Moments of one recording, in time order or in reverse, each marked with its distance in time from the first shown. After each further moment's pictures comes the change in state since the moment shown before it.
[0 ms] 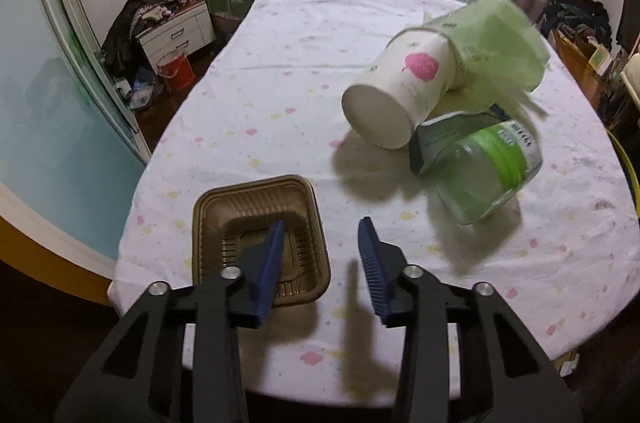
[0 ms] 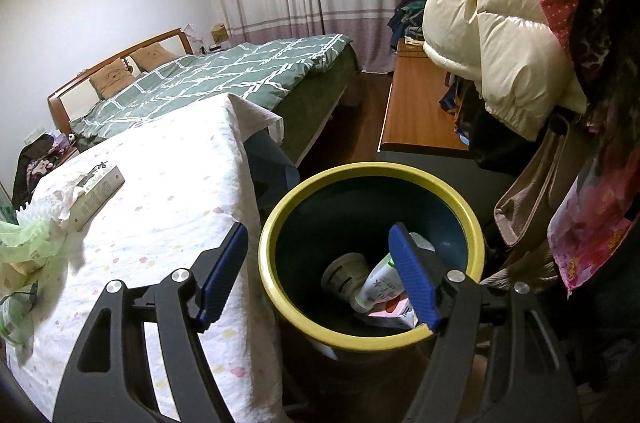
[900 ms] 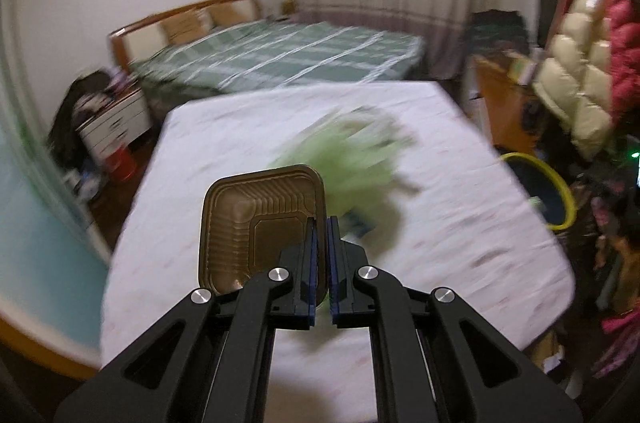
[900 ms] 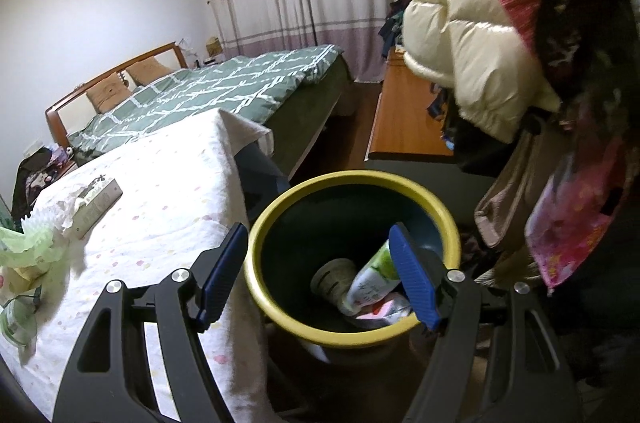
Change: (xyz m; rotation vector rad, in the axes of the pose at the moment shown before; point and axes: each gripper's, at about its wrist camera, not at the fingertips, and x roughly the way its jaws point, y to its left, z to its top) left arm -0.099 -0.090 0.059 0.207 -0.277 -0.237; right arm -0.028 -0.026 -0.003 0.032 -0.062 -0.025
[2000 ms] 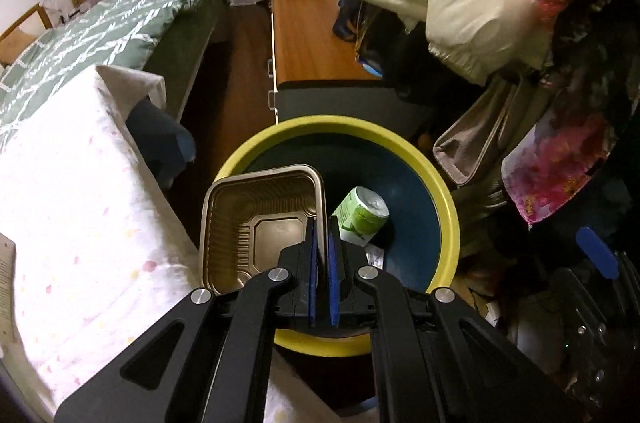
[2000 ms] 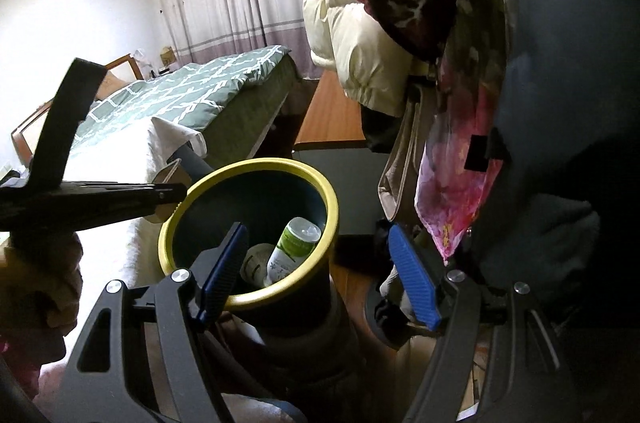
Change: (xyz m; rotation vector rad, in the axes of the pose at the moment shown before) left arm 0.226 -0.381 0.066 0.392 0.286 -0.493; right arm -0.028 -0.086 -0.024 0.084 0.019 -0.135
